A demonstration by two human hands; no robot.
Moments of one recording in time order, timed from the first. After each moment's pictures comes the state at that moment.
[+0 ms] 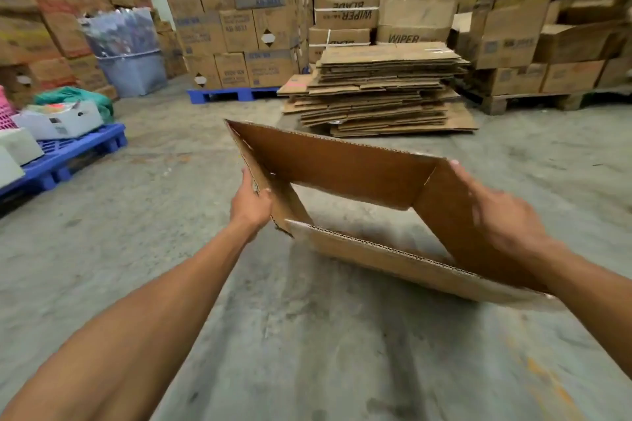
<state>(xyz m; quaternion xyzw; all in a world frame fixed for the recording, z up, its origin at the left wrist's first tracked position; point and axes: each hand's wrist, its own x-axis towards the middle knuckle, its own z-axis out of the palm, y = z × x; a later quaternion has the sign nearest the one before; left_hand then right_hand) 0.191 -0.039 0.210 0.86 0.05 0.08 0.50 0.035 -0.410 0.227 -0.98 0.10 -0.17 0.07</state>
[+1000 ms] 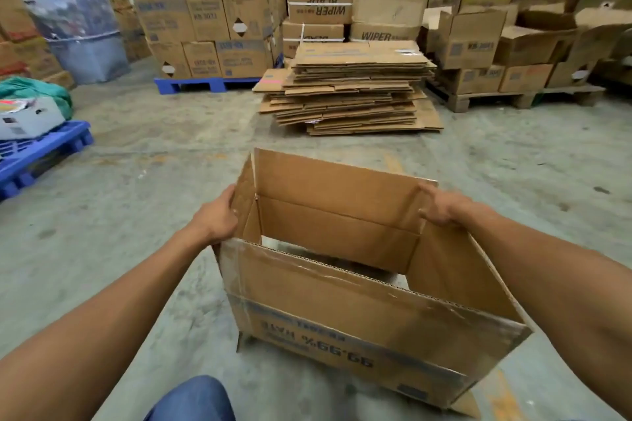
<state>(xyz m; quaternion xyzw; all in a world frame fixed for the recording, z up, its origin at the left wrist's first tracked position) 0.161 -0.003 0.318 0.97 -0.08 -0.04 0.24 0.083 -0.415 0.308 -0.96 0.23 0.12 0.13</state>
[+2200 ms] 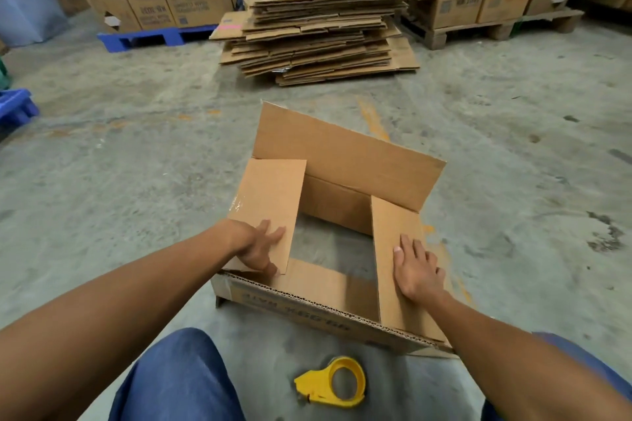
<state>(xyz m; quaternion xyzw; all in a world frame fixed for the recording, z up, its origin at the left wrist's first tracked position) 0.095 -0.100 0.243 0.86 -0.26 -0.37 -0.24 -0.054 -0.363 0.107 -0.90 0.34 0.08 0.27</state>
